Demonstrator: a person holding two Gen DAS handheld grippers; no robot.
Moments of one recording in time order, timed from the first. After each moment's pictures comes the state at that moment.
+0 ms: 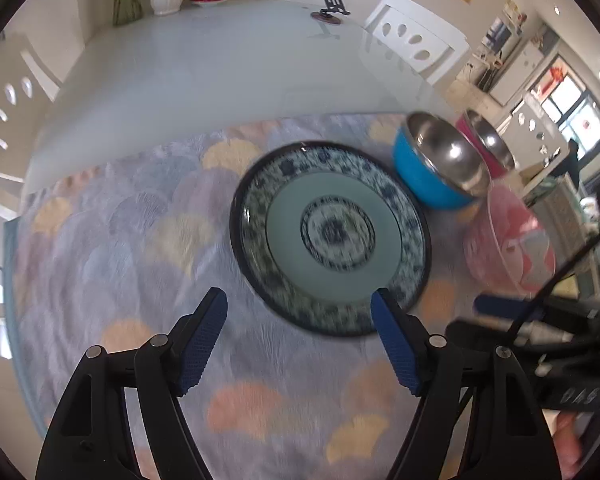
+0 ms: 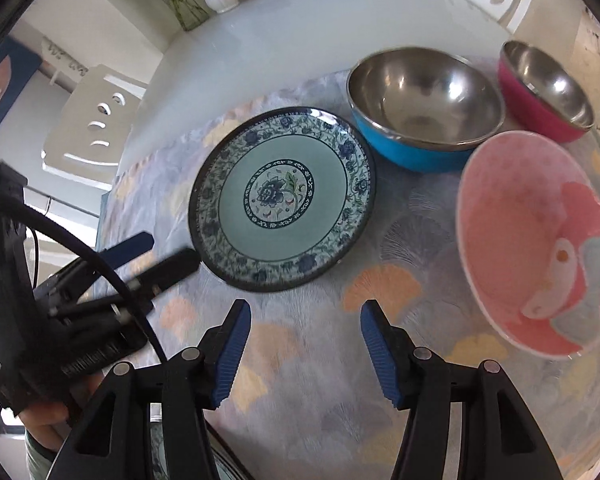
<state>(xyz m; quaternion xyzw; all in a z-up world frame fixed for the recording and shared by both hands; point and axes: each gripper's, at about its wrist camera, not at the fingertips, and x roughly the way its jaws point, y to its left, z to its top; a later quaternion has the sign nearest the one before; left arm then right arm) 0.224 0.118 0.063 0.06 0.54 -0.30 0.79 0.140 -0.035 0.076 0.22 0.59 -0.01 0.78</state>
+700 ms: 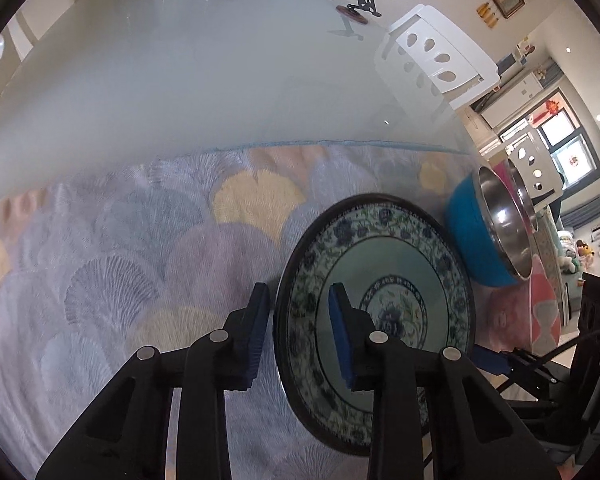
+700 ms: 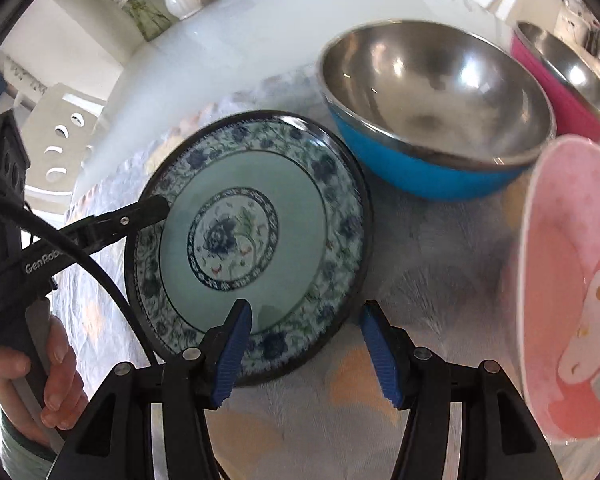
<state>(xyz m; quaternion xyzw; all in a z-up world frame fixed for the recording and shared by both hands) 0.306 0.108 0.014 -0.01 0.57 -0.32 0.76 0.176 -0.044 0.030 0.21 0.57 -0.06 0.79</state>
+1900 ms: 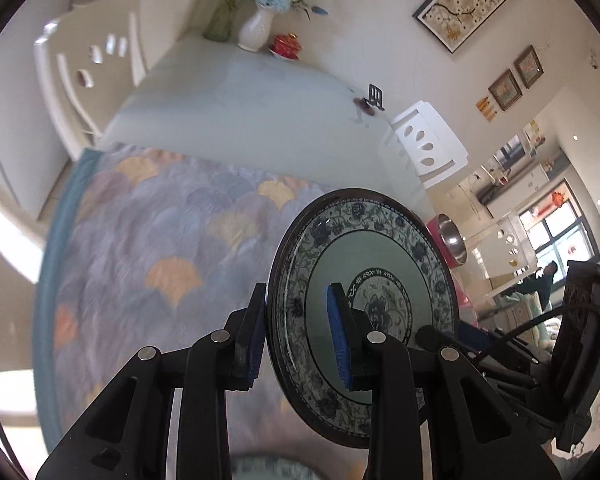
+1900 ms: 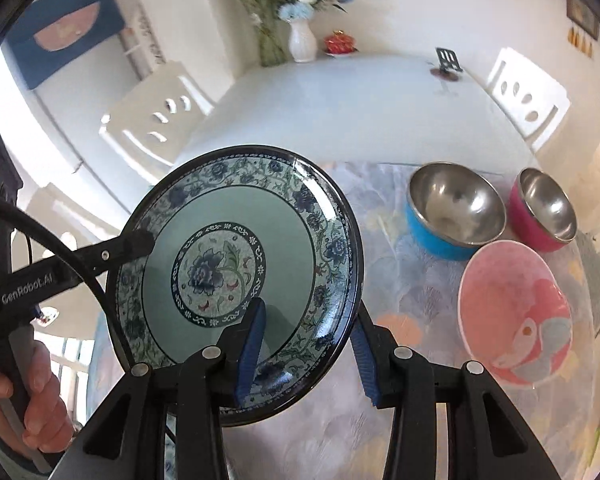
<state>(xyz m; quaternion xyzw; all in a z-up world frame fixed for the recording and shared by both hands) 0.153 0.212 0.137 -0.13 0.48 -0.24 0.83 0.102 -0.001 0.132 0.08 0.49 0.03 0.87</state>
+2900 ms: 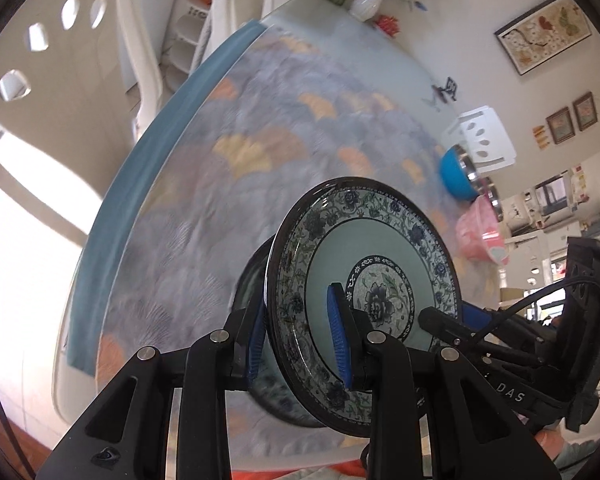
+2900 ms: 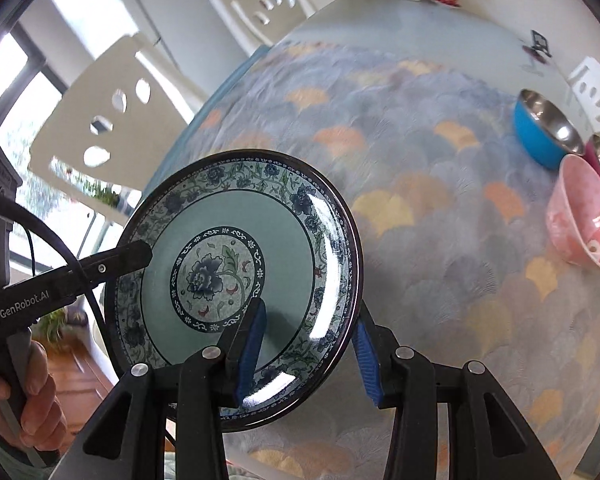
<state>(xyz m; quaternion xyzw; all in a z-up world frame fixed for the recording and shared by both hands) -0.014 0.317 0.068 -0.21 0.55 -0.12 0.80 -0.009 0.108 0.077 0.00 0.59 0.15 0.80</state>
